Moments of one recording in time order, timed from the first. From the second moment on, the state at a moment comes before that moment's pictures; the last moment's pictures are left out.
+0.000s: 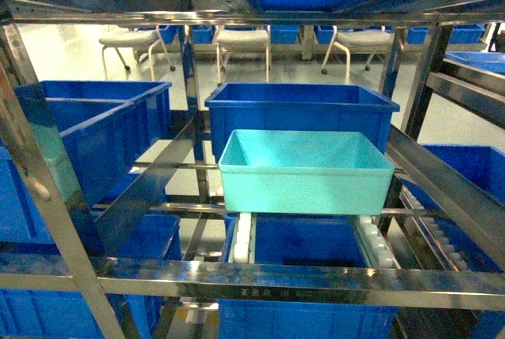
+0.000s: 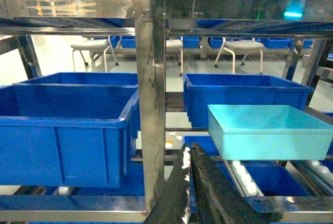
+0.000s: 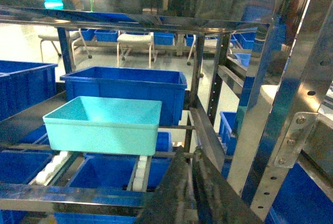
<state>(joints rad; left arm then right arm) 0.00 0.01 0.02 0.00 0.00 -0.01 0.00 0.00 0.01 0.00 0.00 -0.01</state>
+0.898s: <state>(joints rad) 0.00 0.01 0.02 0.00 0.00 -0.01 0.00 0.00 0.01 0.00 0.00 -0.01</state>
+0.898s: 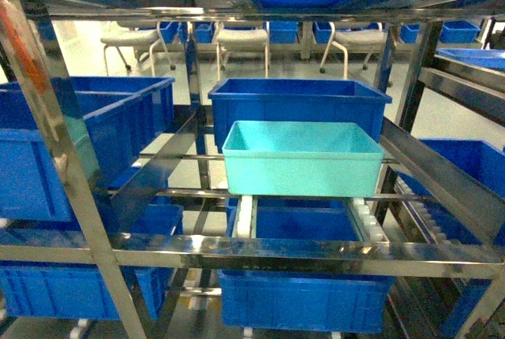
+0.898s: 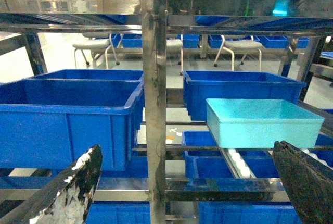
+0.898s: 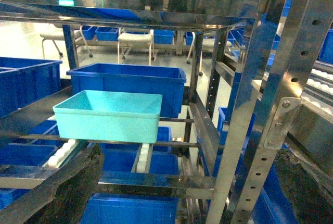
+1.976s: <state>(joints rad) 0.00 0.01 0.02 0.00 0.00 -0.01 0.00 0.00 0.01 0.00 0.00 -0.01</state>
